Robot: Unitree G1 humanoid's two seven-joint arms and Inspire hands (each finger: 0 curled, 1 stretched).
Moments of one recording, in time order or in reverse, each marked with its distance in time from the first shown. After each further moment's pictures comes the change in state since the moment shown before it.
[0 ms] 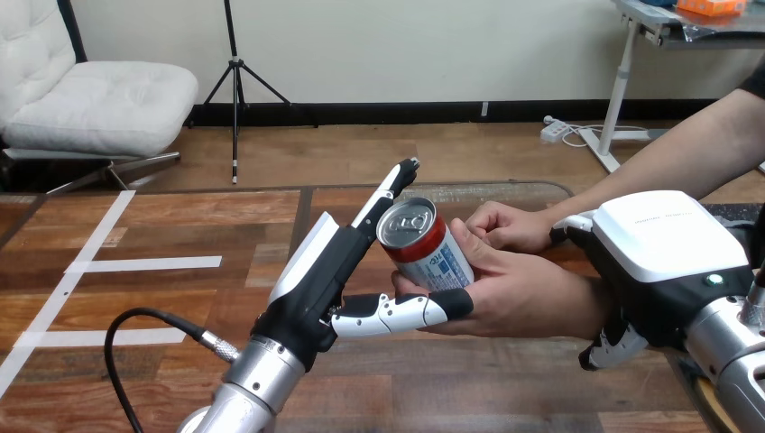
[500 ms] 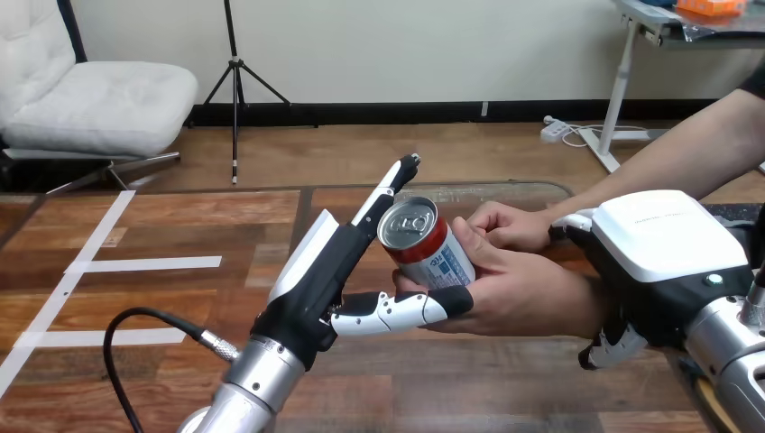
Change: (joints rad) left arm 0.000 0.000 0.000 0.000 0.004 -0.016 0.009; right arm 0.000 0.000 0.000 0.000 0.004 -0.002 -0.006
